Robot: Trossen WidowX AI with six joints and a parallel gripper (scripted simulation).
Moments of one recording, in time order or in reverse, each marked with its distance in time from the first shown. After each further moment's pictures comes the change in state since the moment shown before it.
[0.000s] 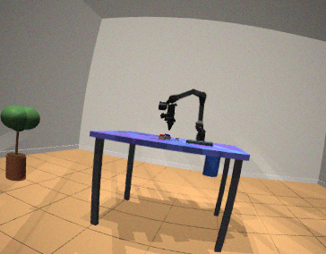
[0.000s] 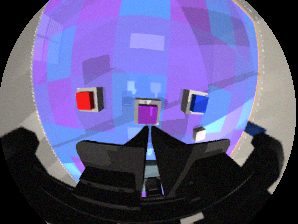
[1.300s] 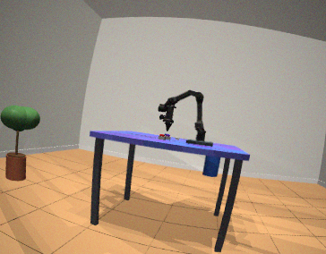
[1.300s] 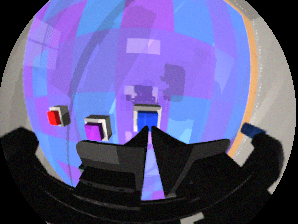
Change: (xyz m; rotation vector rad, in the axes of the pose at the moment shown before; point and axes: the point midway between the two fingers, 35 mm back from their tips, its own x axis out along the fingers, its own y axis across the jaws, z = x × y) arm 0.010 -0.103 0.032 0.010 -0.041 -0.011
